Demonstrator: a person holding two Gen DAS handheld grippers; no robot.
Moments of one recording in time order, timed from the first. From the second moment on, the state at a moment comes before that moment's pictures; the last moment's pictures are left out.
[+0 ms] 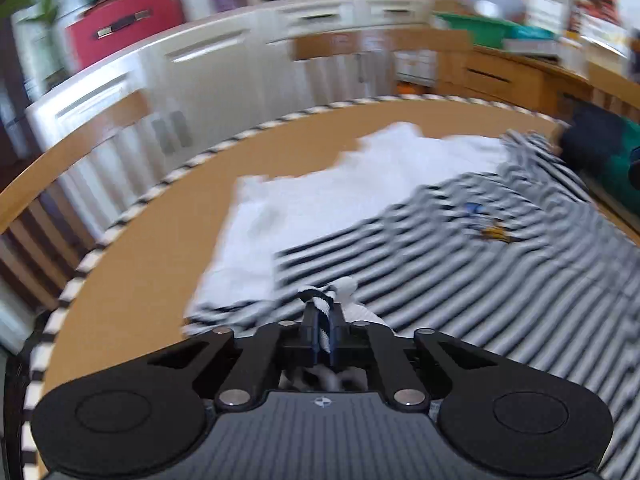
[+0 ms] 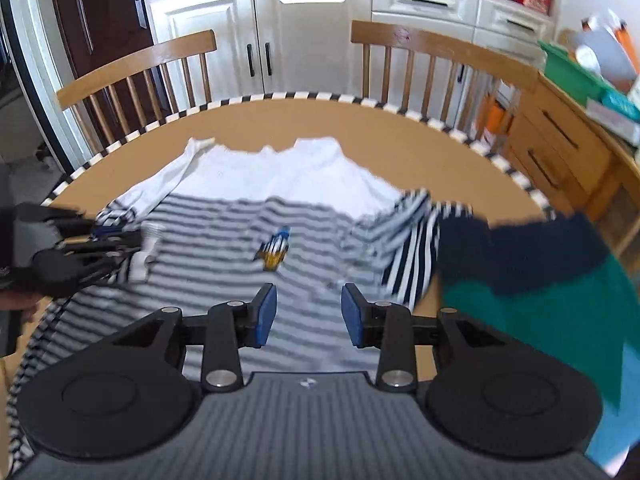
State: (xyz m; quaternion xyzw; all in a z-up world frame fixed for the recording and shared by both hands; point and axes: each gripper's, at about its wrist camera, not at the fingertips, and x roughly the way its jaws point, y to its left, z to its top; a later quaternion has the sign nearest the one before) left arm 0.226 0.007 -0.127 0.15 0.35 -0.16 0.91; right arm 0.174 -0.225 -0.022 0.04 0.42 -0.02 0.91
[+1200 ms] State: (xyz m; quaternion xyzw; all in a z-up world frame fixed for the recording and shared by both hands) left arm 0.426 0.073 -0.161 0.10 0.39 -0.22 0.89; right arm 0.438 -0.247 -0.114 0.00 0.45 0.15 0.88
